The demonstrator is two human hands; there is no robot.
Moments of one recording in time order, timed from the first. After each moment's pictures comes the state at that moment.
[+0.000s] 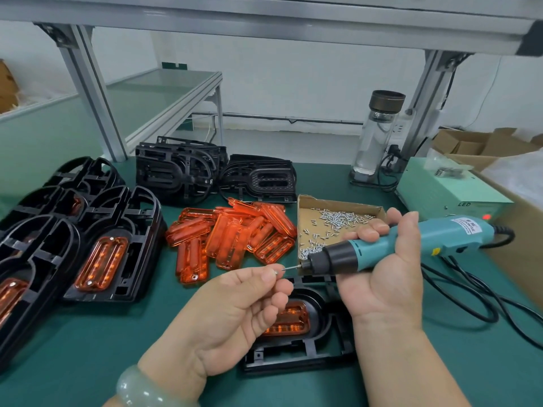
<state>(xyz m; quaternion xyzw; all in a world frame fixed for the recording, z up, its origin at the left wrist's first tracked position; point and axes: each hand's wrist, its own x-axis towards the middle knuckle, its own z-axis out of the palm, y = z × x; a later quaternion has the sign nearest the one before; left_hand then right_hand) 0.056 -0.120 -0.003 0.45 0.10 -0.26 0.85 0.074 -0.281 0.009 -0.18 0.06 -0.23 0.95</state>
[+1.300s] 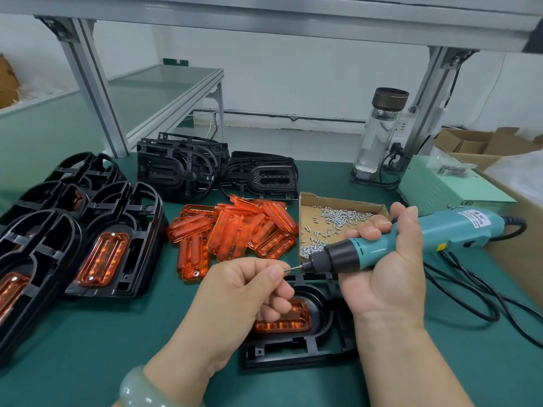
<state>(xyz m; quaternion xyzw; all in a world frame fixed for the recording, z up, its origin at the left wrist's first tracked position) 0.051 -0.123 -0.006 0.65 -0.04 -0.10 0.75 0.071 -0.280 0.010 -0.20 0.04 -0.24 0.95</state>
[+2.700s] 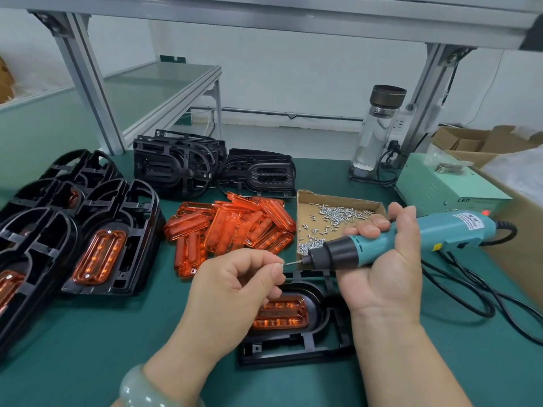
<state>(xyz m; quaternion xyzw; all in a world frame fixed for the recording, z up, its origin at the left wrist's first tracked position) 0.050 -0.121 -0.006 0.75 -0.09 0.04 0.66 0.074 -0.282 0.009 -0.17 0.06 -0.24 0.96</state>
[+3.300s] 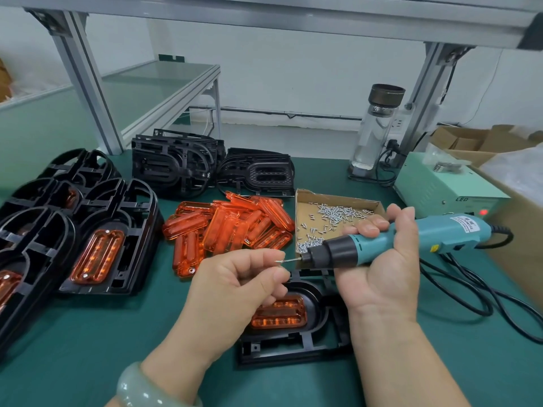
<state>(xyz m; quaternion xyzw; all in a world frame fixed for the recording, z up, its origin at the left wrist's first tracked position) 0.050 -0.122 -0.004 0.70 -0.08 -0.01 0.71 0.075 -0.282 0.010 -0.15 0.06 -0.23 0.96</state>
